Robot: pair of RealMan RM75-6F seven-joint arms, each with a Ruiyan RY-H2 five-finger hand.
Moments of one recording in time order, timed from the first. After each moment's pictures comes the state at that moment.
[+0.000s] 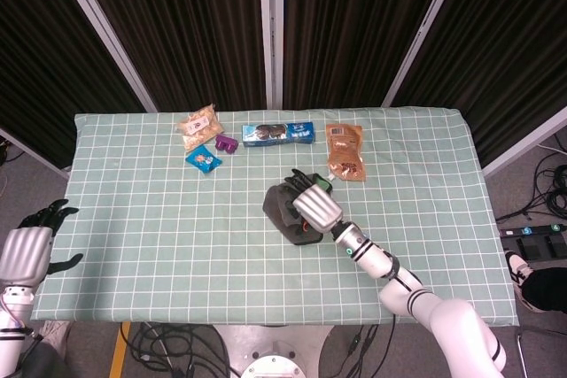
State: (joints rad) left arm -0.15 -1.17 -0.07 -1.56 1.41 1.39 0.04; right arm 0.88 -2.02 0.06 -0.54 -1.67 1.12 0.36
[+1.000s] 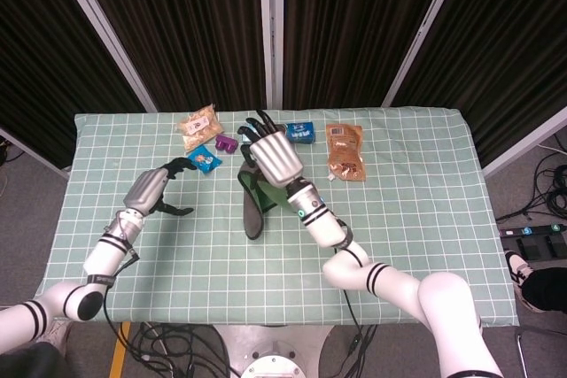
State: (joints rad) left arm -0.63 -1.43 -0.27 -1.39 1.20 0.83 -0.26; right arm 1.15 -1.99 0.43 -0.82 -1.34 1.00 -0.05
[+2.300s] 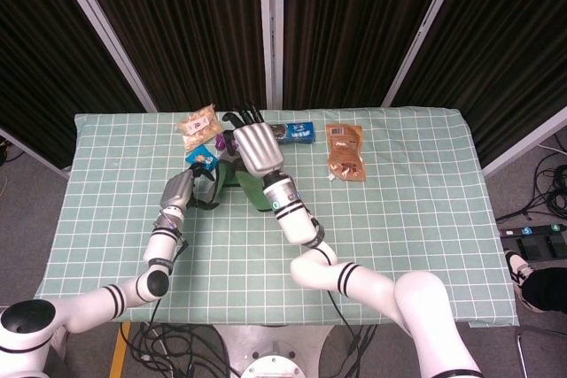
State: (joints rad) left arm -0.79 -1.79 -0.33 -1.11 0.68 0.85 0.07; right arm 1.28 -2.05 0.56 -0.81 -1.11 0.98 -0.16
